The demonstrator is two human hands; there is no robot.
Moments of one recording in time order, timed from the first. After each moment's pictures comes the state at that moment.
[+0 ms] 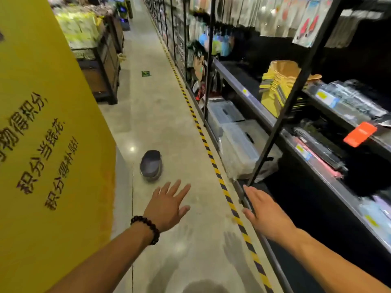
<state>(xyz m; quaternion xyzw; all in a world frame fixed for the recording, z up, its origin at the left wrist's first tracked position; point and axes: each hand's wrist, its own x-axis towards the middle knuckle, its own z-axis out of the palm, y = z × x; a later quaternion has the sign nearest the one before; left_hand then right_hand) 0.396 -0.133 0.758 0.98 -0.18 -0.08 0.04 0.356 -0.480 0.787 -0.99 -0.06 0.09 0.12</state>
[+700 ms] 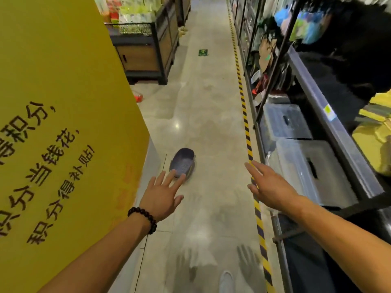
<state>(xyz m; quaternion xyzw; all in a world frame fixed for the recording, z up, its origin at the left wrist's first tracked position) 0.658 -0.065 0.737 1.00 0.00 -0.09 -0.01 0.791 -0.419 0.769 -0.95 -0.28 0.11 0.04</state>
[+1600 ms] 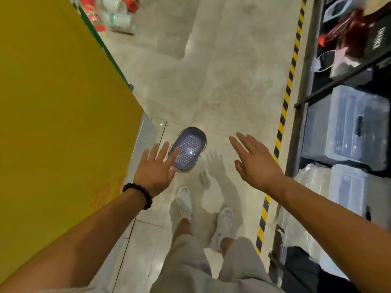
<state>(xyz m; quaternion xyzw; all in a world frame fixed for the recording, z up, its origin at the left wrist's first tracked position) 1.057 0.187 0.507 0.97 0.09 -0.20 0.06 1.235 -0.096 0.571 -0.90 -0.38 0.23 -0.02</state>
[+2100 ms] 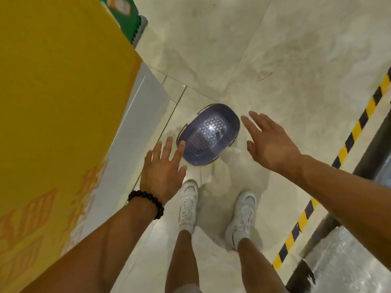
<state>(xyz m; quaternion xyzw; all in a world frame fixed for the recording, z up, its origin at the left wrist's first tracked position) 1.089 0.186 0.222 0.93 0.26 -0.24 0.09 1.362 -0.001 0.223 -0.83 -0.46 0.30 -0.05</state>
